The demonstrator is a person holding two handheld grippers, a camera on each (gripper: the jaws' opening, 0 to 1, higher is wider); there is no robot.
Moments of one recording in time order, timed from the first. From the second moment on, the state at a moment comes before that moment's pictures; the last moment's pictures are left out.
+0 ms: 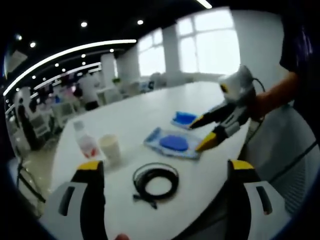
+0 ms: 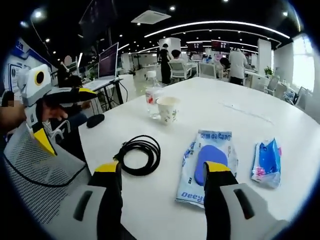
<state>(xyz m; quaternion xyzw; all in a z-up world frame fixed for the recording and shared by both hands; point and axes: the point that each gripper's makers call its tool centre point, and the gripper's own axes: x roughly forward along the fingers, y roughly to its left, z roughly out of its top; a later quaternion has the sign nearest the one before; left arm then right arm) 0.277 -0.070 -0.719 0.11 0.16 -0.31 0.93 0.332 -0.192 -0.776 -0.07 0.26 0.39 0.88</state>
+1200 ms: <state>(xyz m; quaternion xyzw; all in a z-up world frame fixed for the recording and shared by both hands) 0.409 -0.157 -0.761 0.20 0.23 -0.44 0.84 0.328 -0.235 -0.784 0.10 0.32 0.24 0.91</state>
